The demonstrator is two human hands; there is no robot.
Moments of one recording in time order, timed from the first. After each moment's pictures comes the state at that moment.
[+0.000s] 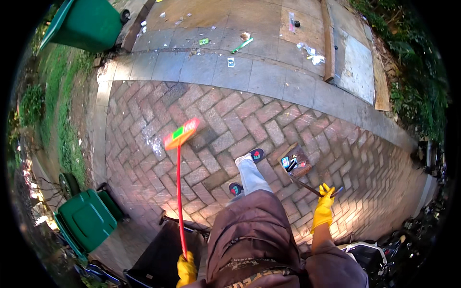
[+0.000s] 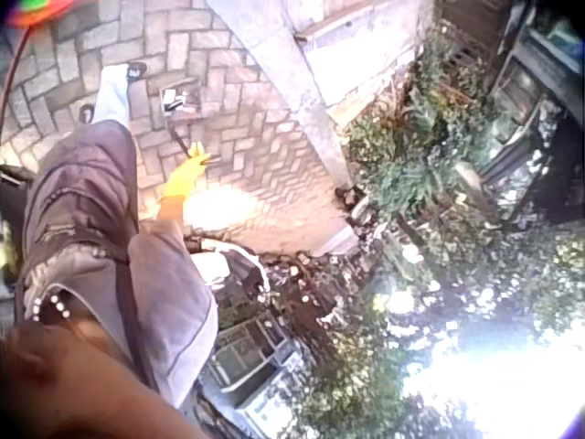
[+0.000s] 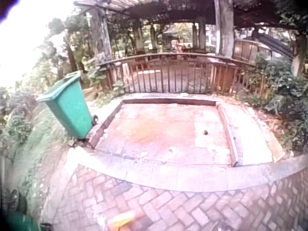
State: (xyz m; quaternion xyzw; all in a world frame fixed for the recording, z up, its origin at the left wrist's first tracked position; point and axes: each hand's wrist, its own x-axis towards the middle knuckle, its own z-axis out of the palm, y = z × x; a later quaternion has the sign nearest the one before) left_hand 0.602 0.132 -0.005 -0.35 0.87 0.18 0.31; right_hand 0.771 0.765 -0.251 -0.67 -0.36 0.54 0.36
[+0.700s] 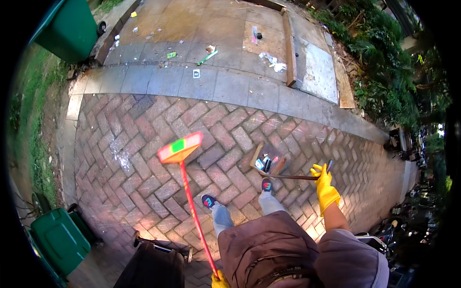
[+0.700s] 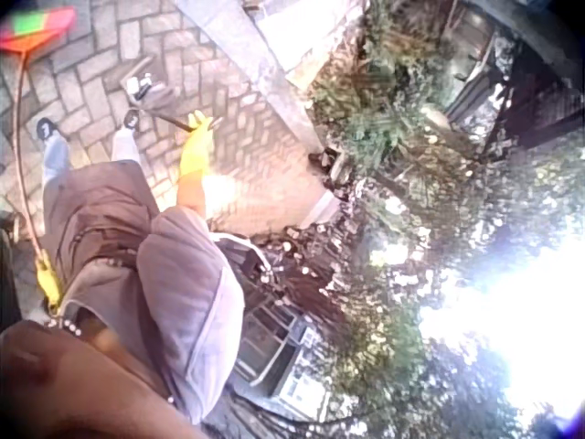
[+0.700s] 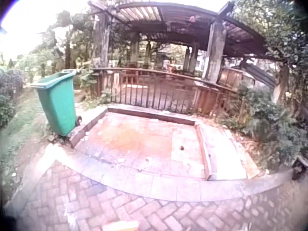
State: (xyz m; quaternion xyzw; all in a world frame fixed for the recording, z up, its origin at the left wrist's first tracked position) left_hand 0.796 0.211 -0.094 -0.26 0.81 0.25 0.46; right_hand 0.792 0.872 -0.220 -0.64 -0.43 0.57 0.29
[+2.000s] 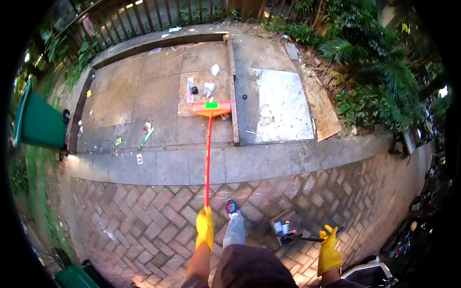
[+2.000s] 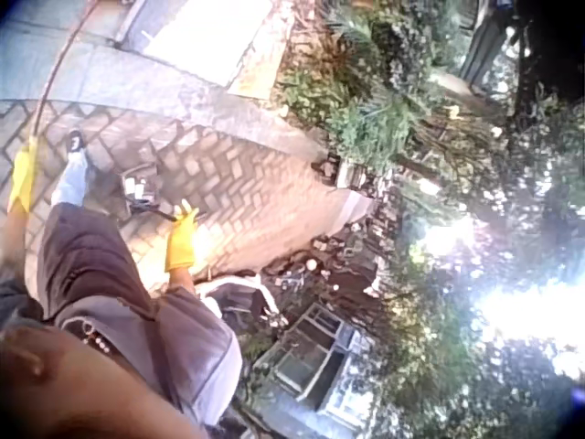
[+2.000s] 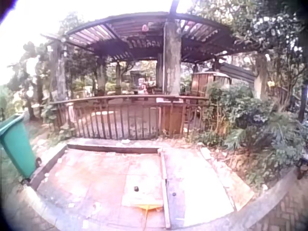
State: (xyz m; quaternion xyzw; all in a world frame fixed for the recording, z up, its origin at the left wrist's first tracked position) left_hand 0.509 1.091 -0.234 -0.02 0.81 0.43 0.39; right_hand 1.049 1.312 -0.211 -0.74 -0.17 0.47 0.44
